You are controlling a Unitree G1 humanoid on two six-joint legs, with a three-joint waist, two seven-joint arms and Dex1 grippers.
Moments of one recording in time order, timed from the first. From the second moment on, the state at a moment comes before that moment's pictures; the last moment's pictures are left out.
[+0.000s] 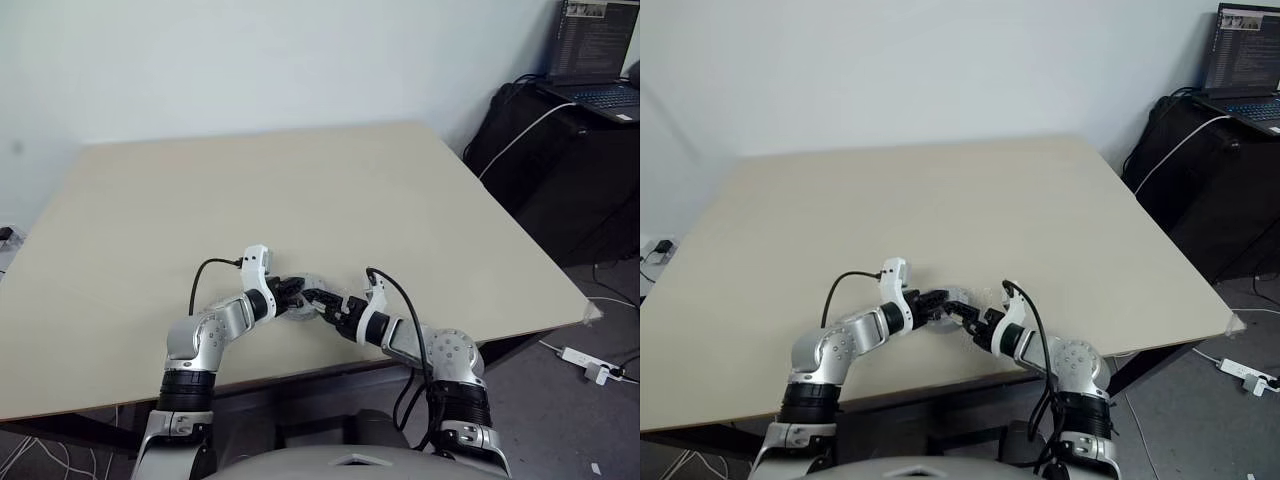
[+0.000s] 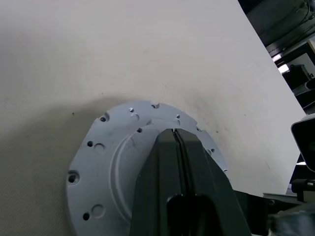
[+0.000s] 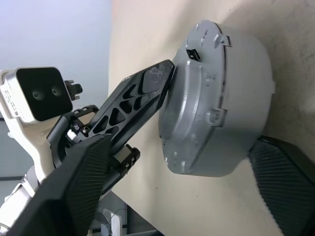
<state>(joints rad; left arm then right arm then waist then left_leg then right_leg) -0.21 0.06 0.03 0.01 -0.48 0.92 -0.33 -0.16 0.08 -0.26 0.09 0.87 1.21 0.24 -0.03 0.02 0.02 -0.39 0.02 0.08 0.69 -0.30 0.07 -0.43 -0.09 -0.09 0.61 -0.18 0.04</state>
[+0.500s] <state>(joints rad) -0.21 0.07 0.05 0.01 -0.48 0.92 -0.33 -0.16 0.08 -0.26 0.09 0.87 1.21 0.23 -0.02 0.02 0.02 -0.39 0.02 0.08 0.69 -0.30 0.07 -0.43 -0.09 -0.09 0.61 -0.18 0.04</state>
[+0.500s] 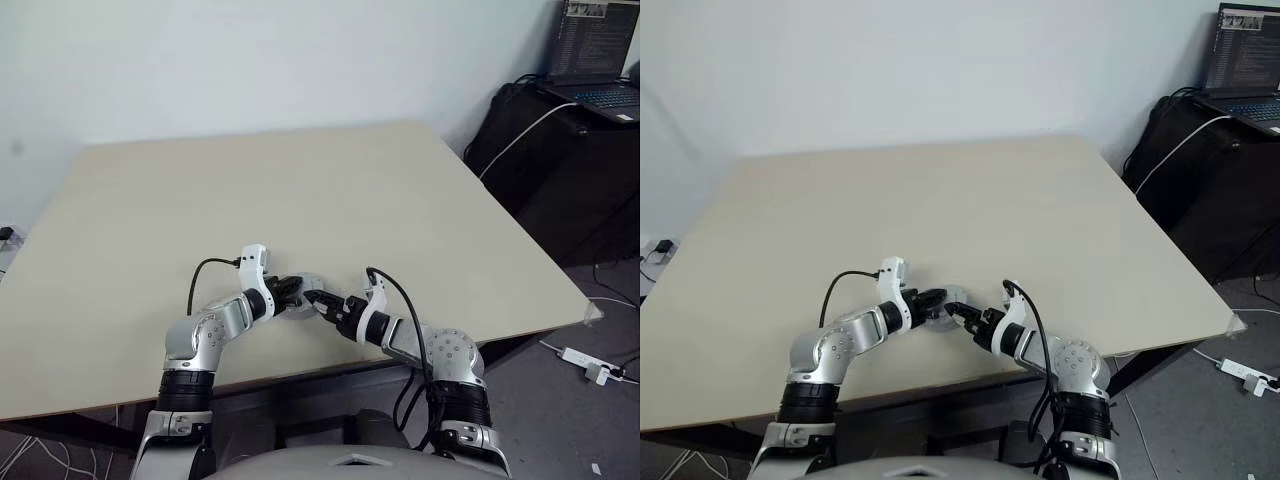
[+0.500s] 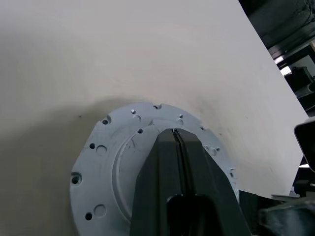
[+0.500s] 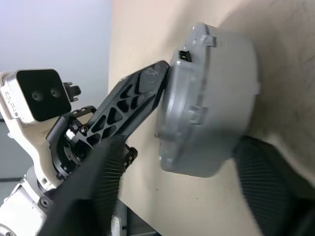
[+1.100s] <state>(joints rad) -0.18 0.05 0.06 -0.01 -0.49 0.91 -0.33 -0.16 0.08 -0.26 0.11 0.87 1.21 0.21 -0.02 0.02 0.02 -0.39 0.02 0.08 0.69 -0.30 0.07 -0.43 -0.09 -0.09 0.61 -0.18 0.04</state>
